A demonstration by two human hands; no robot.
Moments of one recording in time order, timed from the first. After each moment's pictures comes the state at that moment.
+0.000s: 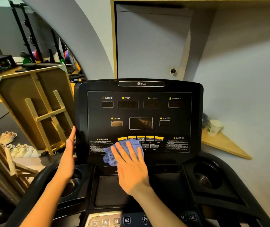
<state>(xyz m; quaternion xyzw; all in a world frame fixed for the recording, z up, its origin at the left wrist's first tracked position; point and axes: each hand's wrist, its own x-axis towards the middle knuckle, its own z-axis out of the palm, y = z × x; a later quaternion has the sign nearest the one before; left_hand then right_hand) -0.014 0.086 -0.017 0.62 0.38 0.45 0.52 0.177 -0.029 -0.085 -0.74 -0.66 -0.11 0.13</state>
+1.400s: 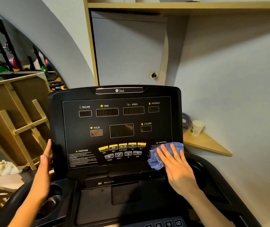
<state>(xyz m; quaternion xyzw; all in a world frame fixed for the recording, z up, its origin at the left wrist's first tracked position) -0.015 0.089 -0.021 0.64 0.40 0.44 0.49 0.373 -0.139 -0.098 -0.75 -0.60 -0.27 0.10</state>
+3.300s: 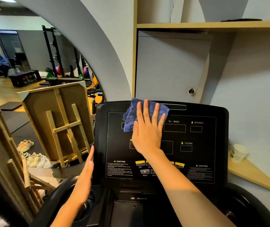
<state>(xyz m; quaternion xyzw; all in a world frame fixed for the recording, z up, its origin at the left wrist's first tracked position) -0.022 0.085 -0.010 0.67 0.36 0.41 0.51 0.213 0.098 0.069 -0.76 -0.55 -0.24 0.27</state>
